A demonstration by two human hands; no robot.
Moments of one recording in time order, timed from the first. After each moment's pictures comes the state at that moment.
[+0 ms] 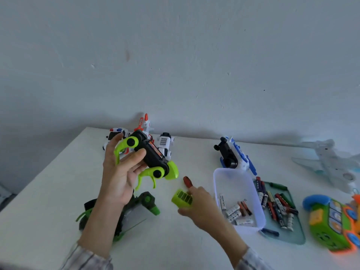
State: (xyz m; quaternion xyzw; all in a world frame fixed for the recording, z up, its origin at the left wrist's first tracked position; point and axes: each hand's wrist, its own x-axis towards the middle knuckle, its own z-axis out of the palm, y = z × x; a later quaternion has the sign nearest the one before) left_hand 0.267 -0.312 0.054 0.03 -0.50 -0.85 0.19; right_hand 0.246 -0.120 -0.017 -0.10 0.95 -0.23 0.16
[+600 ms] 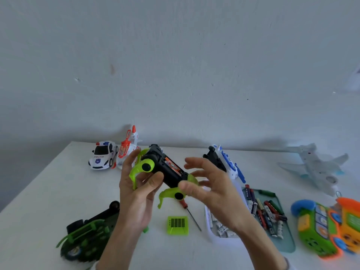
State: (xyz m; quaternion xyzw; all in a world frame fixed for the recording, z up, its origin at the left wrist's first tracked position) left_hand 0.260 -0.253 0.052 -0.01 -0.44 -0.89 0.16; right_hand 0.262 -0.081 0.096 -0.18 0.78 -0.59 0.05
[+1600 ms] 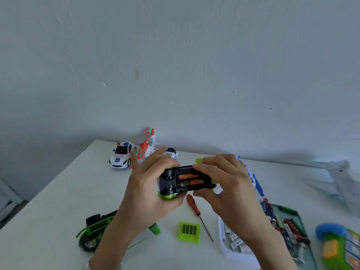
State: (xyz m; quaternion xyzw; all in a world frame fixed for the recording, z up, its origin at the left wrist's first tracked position) left_hand 0.274 -0.274 0.083 -0.18 -0.85 -0.33 0.38; right_hand 0.238 -0.087 0.098 -0.35 0.82 -0.33 -0.32
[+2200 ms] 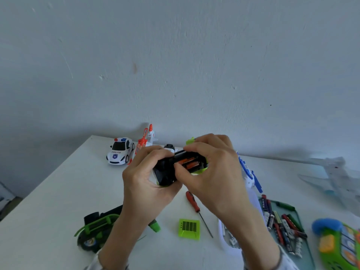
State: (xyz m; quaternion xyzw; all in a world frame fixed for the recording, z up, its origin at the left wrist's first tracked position) left_hand 0.266 -0.272 0.084 -0.13 -0.78 -0.40 0.46; right_hand 0.247 -0.134 0.132 -0.24 0.84 -0.38 -0.31
